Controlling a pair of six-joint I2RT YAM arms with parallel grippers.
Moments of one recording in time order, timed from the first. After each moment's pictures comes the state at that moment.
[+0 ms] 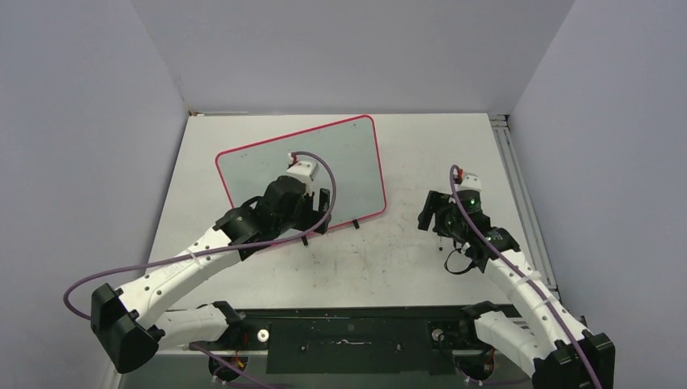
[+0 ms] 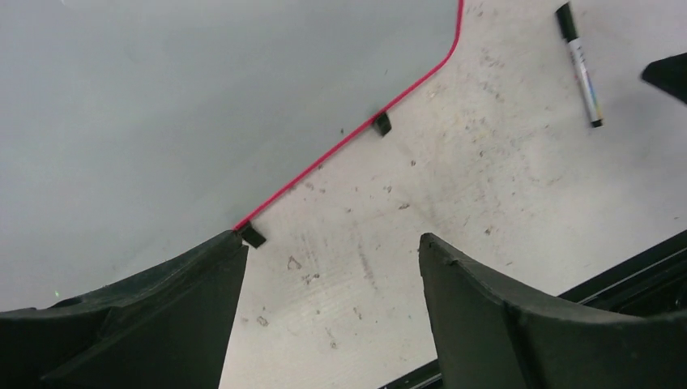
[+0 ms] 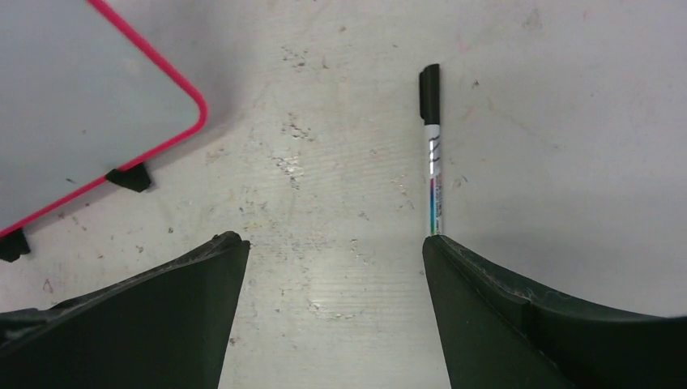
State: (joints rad) left arm -0.81 1.14 0.97 -0.53 -0.25 -0.47; right arm 0.35 0.88 0.66 -0.45 0.15 0.43
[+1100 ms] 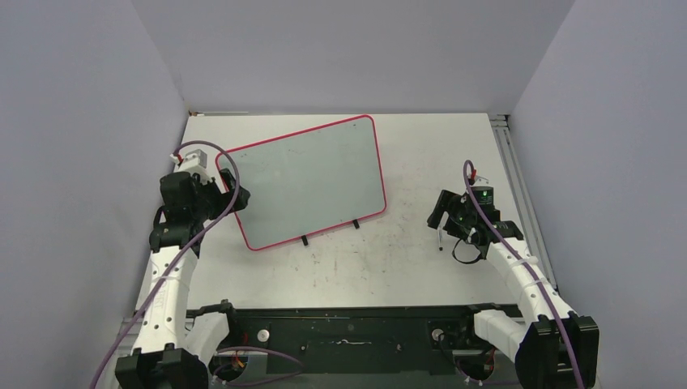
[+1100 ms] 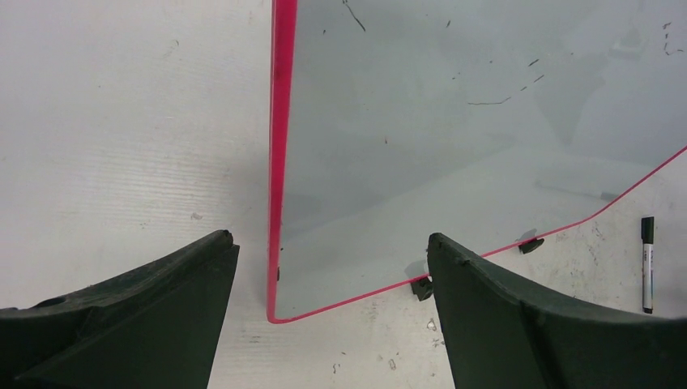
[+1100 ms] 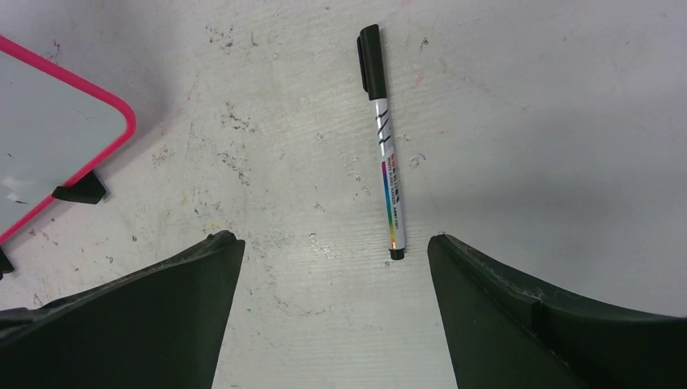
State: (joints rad) left arm 0.12 0.90 0.82 -0.47 0.23 -0.31; right arm 0.09 1.02 0.65 -0.48 -0.05 0.41
